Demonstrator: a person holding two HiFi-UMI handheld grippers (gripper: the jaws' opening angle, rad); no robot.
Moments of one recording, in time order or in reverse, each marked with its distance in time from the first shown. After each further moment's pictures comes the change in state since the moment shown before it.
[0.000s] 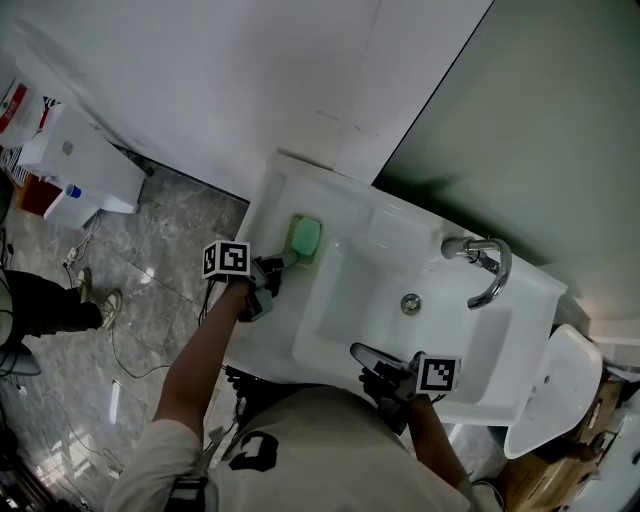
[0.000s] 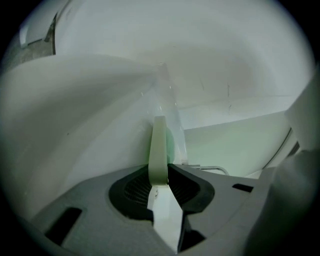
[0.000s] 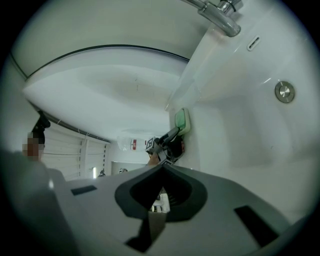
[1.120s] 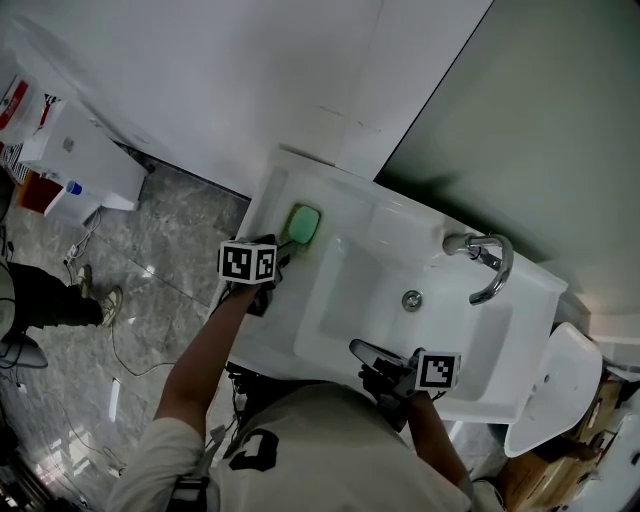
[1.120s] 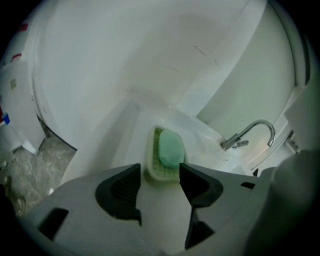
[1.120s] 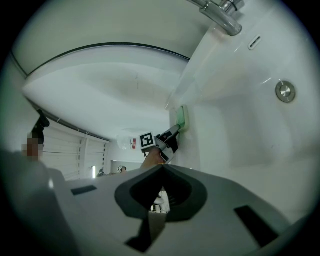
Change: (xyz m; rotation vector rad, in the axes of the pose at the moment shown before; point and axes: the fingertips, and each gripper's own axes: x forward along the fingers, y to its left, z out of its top) left arm -0.018 0.012 0.036 0.608 -0.046 0.490; right arm 0.003 0.000 -0.004 -0.006 0.006 -0.009
